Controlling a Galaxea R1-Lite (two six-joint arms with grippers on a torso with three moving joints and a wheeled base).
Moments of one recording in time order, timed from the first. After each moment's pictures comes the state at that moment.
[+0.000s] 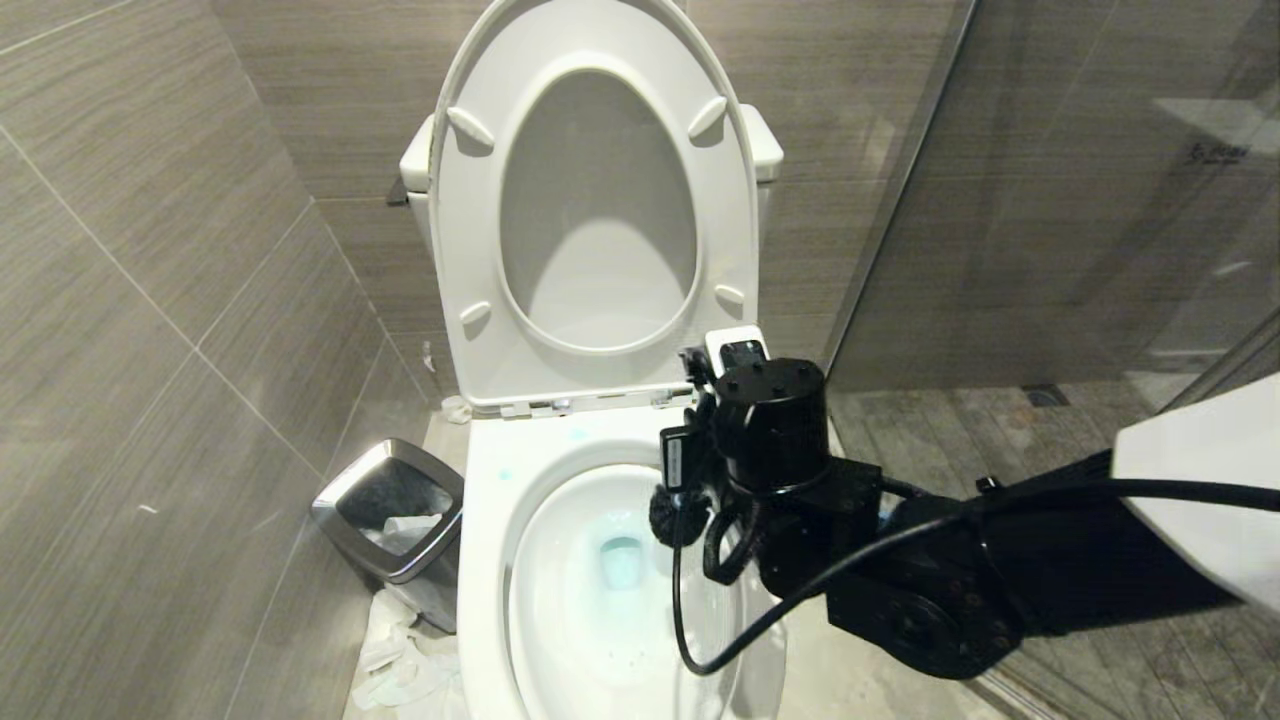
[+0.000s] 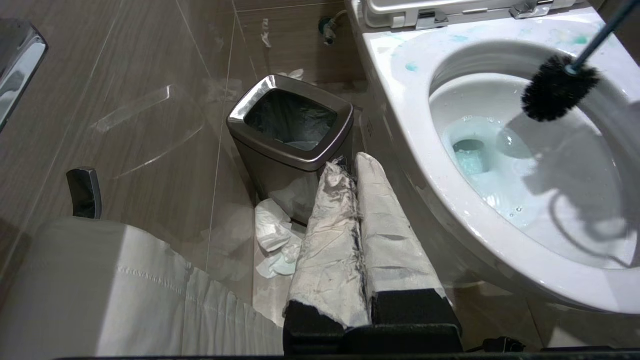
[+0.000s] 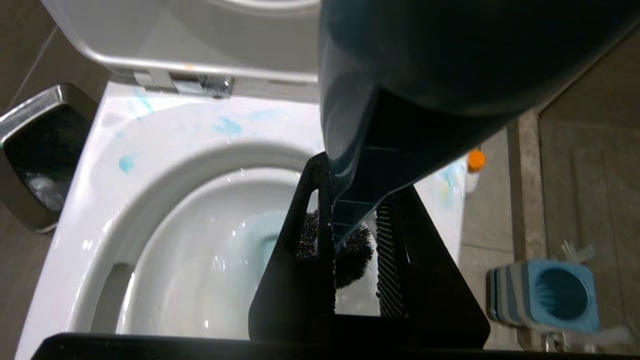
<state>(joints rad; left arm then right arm) 0.00 0.00 0.00 0.00 0.00 0.03 0.84 2.06 -1.16 -0.69 -0.63 0.13</state>
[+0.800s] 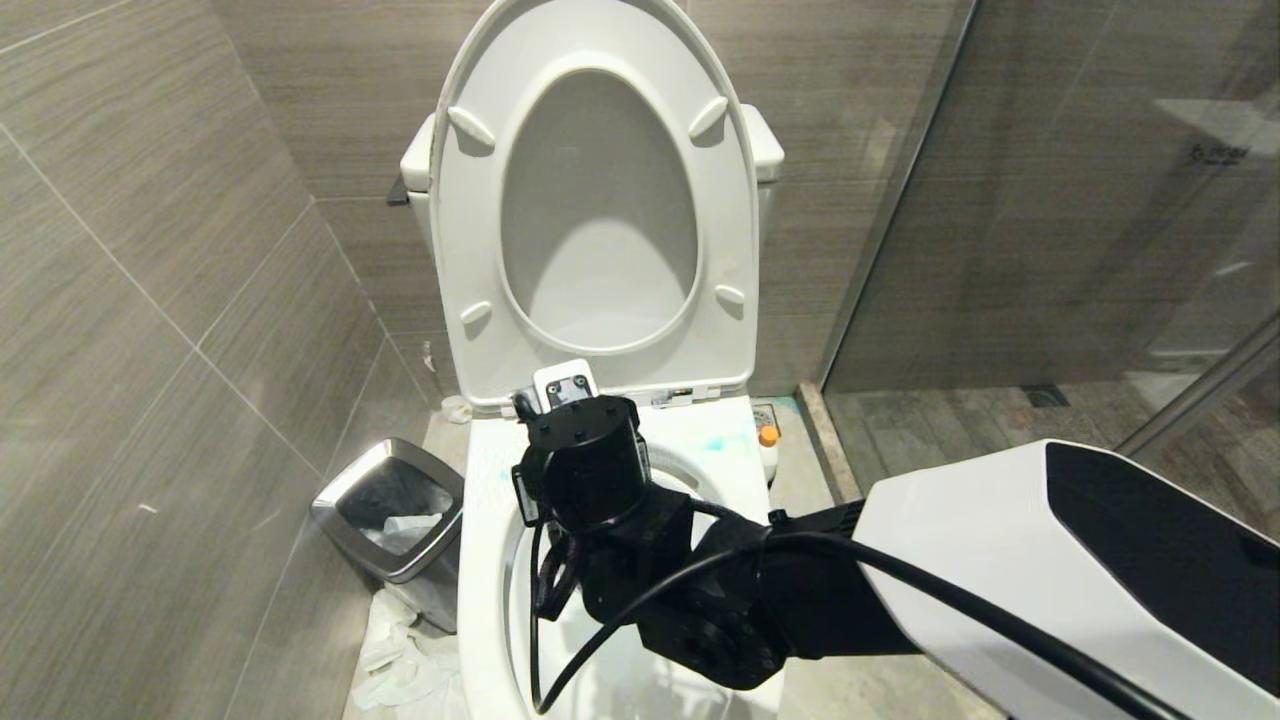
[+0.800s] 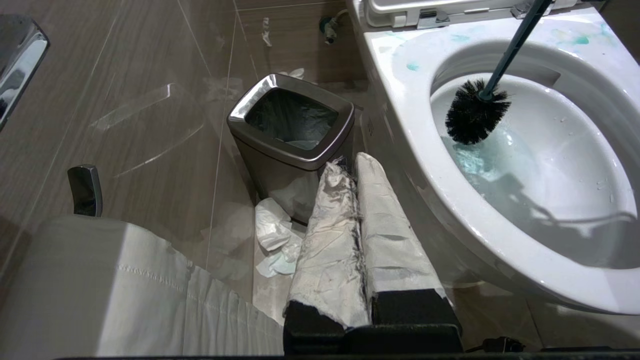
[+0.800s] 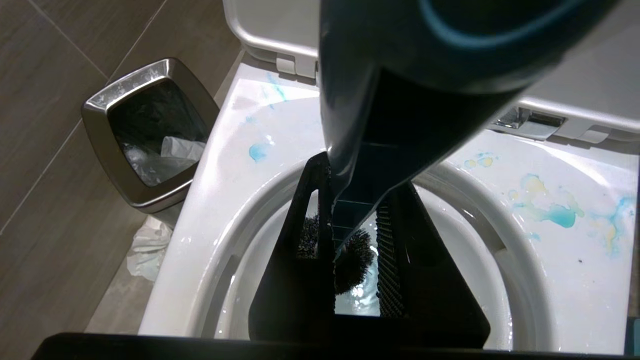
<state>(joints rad) 0.00 0.00 0.00 0.01 0.00 0.03 0.98 2.33 -1.58 -0.56 -0.62 0.08</state>
